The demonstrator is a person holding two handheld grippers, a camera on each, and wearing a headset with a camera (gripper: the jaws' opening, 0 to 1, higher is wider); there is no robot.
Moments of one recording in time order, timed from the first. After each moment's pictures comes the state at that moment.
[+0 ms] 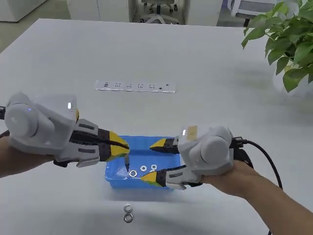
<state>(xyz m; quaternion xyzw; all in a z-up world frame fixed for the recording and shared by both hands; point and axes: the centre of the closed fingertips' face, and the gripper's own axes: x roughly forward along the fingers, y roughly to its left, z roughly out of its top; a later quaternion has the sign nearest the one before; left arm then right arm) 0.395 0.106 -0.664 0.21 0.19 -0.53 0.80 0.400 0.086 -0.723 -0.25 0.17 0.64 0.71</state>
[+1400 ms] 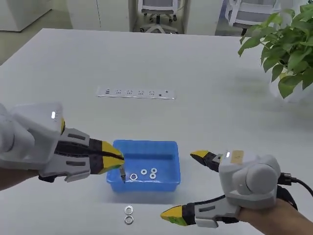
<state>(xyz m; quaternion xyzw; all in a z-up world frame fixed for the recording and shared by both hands) 0.358 0.105 -0.639 0.21 0.18 -0.53 0.81 0.379 0.025 -0.719 -0.16 0.21 0.57 0.78</state>
